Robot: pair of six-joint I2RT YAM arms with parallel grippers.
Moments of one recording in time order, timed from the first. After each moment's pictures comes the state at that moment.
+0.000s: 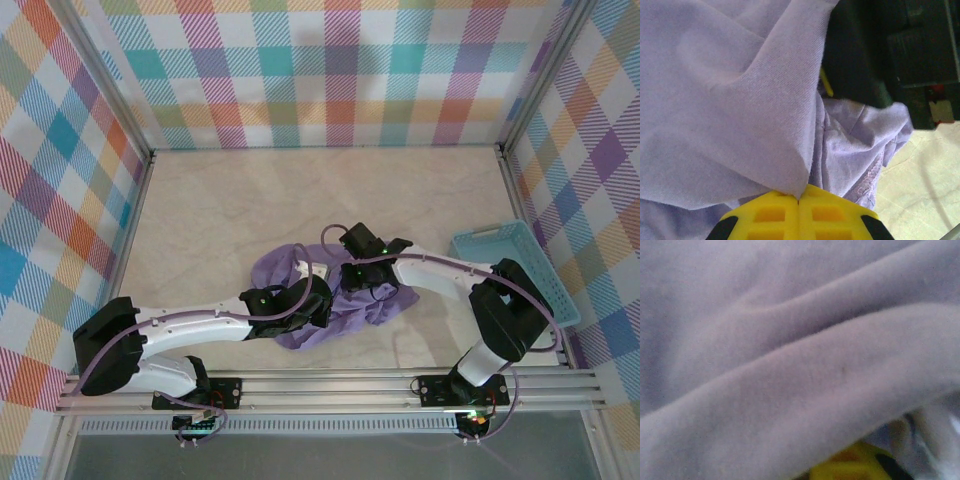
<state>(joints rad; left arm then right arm) -1.12 1.34 0.76 -0.28 -0.25 -0.76 0.77 1.60 0.99 -0.54 0.03 0.47</state>
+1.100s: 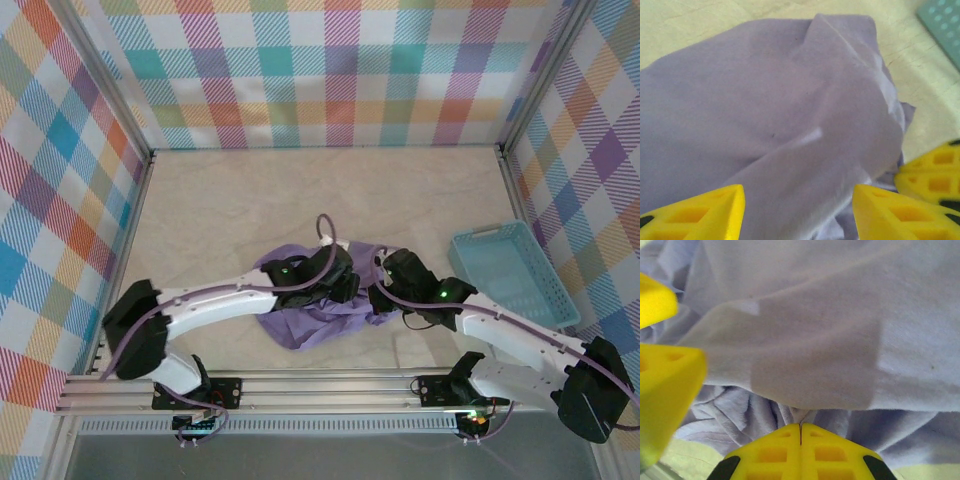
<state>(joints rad) -1.05 1.56 1.09 -0.44 -0.22 -0.62 0.80 1.03 0.65 -0.52 -0.02 0.51</state>
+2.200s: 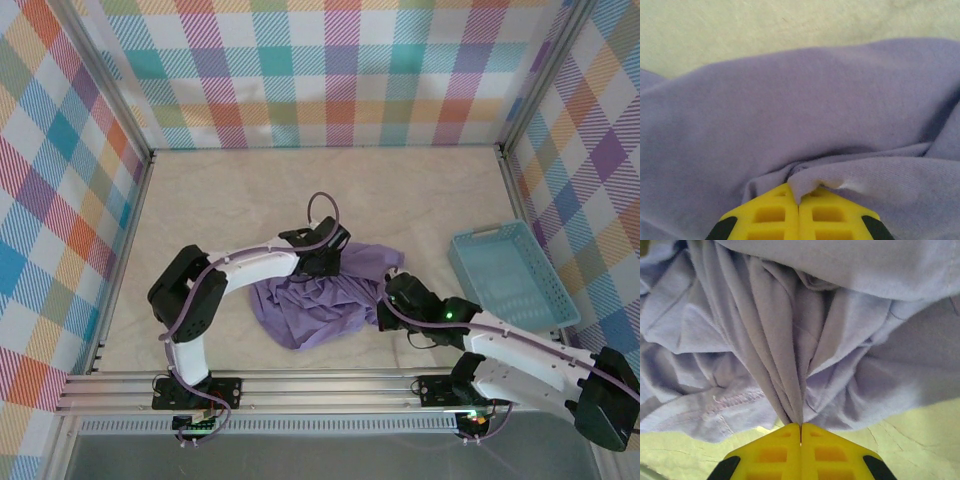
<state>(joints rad) -0.82 1.84 1.24 -0.51 -0.17 -0.67 0.90 0.91 0.48 -0.53 0.09 0.72</state>
